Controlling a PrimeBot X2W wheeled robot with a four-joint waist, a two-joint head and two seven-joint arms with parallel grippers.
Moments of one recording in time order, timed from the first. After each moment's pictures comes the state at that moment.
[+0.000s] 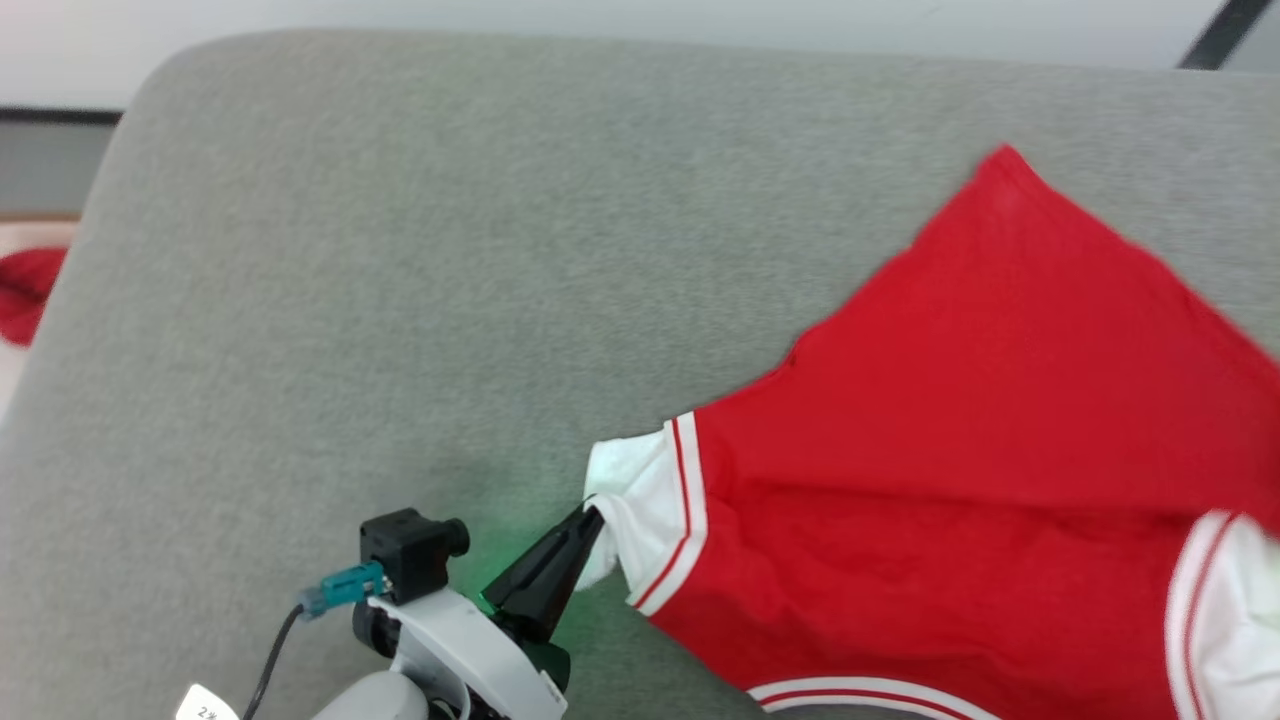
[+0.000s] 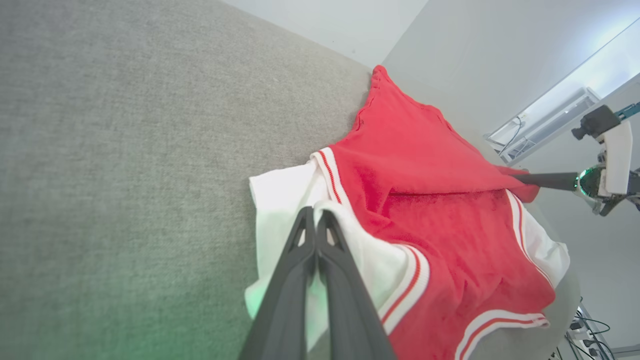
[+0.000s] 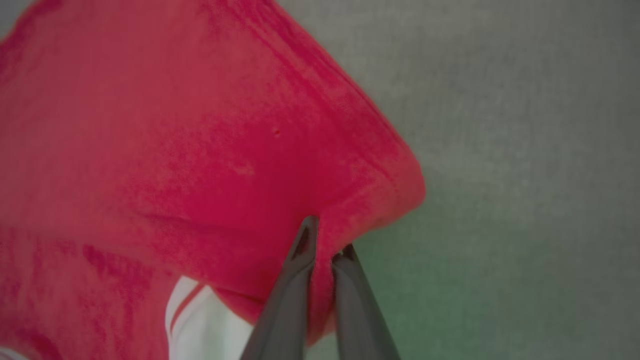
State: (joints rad) left arm -0.35 0.44 -0.76 0.20 -0.98 -0.11 -0.25; right arm -0.31 -0.84 0.17 0.25 1.00 0.13 0.58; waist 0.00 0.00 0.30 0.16
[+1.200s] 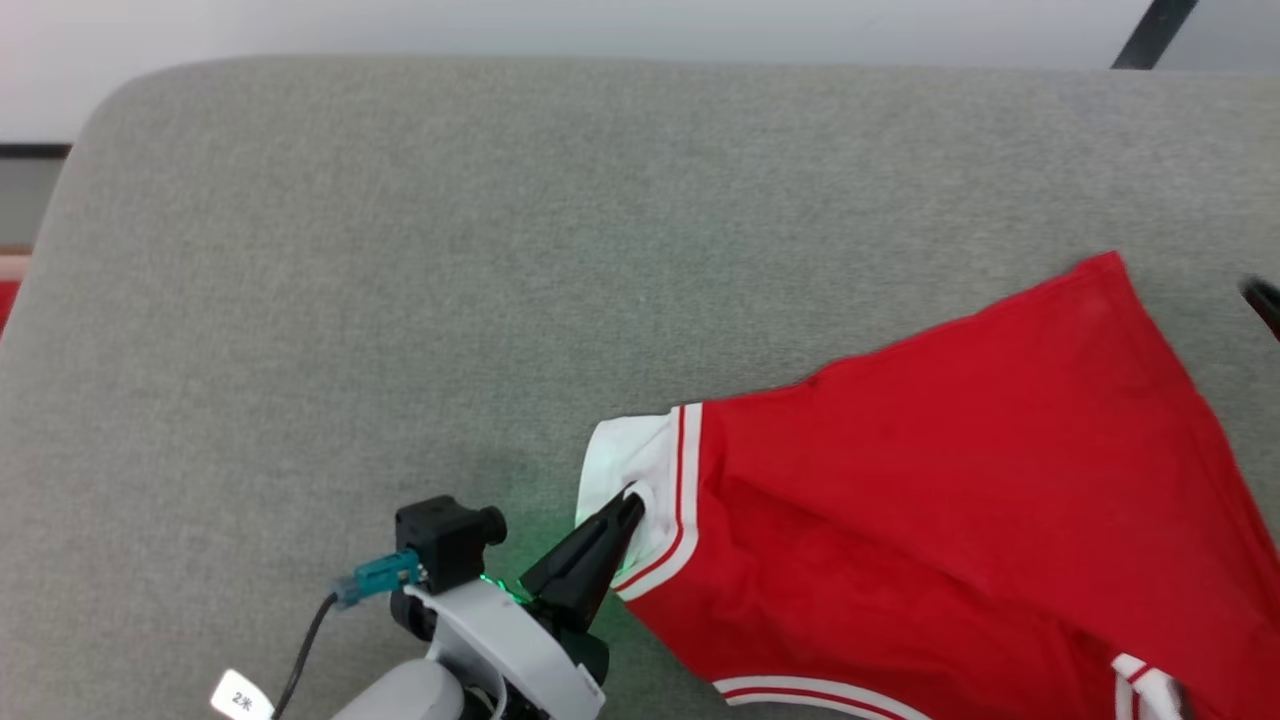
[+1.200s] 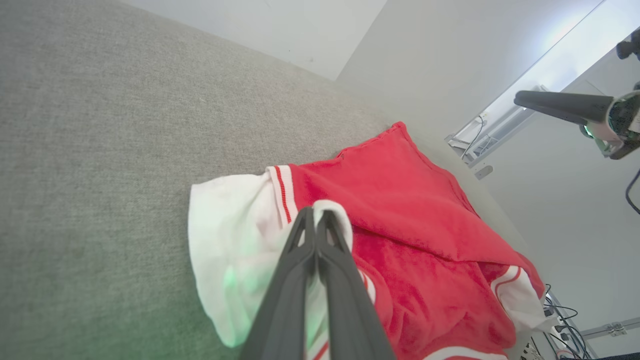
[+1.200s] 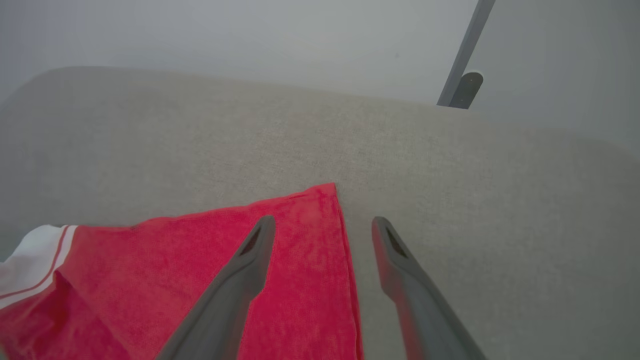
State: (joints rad) left arm -0.37 0.41 -0.78 0.18 -0.97 -0.10 -0.24; right arm -0.38 -0.64 -0.06 -0.11 0.75 0.13 0.75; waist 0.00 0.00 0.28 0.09
